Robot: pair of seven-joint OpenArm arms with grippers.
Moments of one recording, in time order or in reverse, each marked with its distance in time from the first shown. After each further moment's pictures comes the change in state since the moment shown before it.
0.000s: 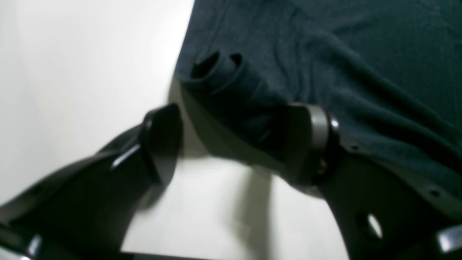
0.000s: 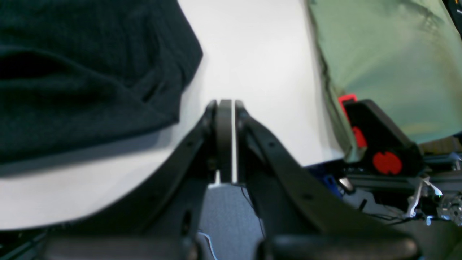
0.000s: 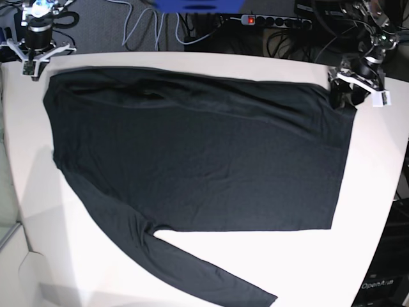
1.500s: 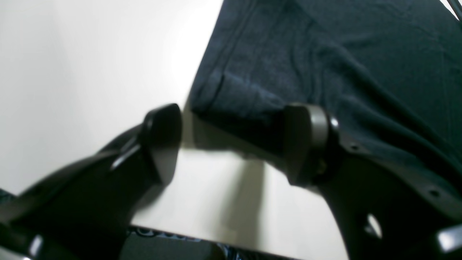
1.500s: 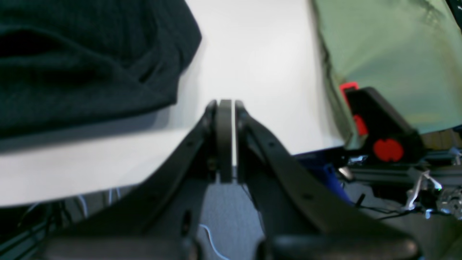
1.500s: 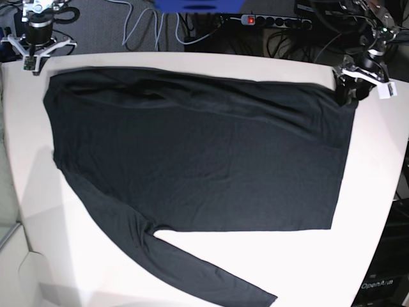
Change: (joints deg) left arm -0.2 1.4 -4.6 -2.8 -1.7 -0.7 -1.6; right arm -1.5 0.0 0.0 -0.9 0.0 0.0 0.1
